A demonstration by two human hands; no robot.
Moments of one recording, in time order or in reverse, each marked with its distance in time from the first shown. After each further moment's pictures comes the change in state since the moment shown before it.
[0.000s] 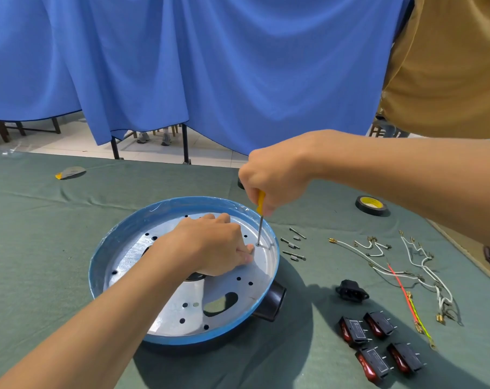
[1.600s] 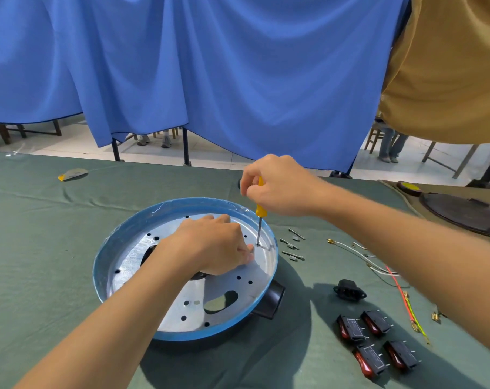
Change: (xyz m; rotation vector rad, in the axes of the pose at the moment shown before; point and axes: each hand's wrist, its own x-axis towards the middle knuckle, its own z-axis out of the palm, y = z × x) left_hand -0.005 0.003 0.000 -0.020 0.034 -0.027; right_hand 0.000 -0.011 0.049 0.794 0.596 0.232
